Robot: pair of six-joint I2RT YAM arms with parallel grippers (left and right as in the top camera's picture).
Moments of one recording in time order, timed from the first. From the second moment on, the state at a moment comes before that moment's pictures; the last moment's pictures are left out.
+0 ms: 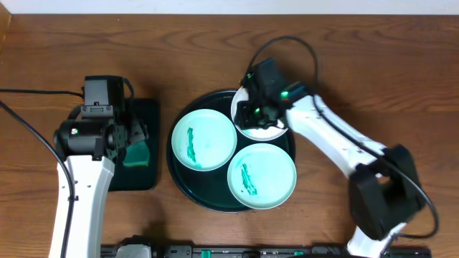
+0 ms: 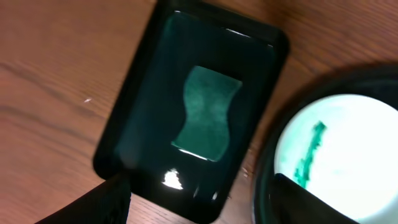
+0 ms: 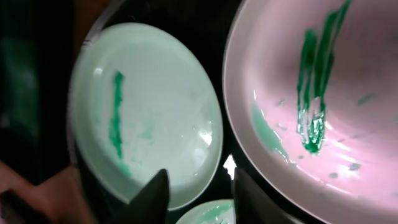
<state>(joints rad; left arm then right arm) 0.02 1.24 1.22 -1.13 -0.25 -0.35 0.57 1.90 1.41 -0.68 -0.31 0.46</state>
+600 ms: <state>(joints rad) 0.02 1.35 1.22 -1.14 -0.30 -0.36 0.65 2.04 1.41 -0.66 -0.25 0.49</state>
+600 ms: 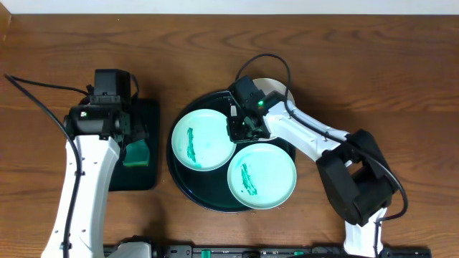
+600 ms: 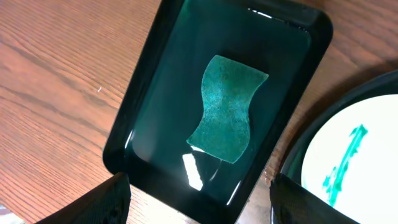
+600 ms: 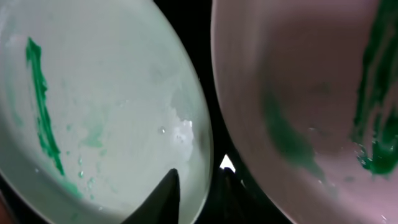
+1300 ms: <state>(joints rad) 0.06 1.52 1.22 -1.16 -0.22 -0.31 0.66 2.08 1.41 -0.62 -0.22 0.54</state>
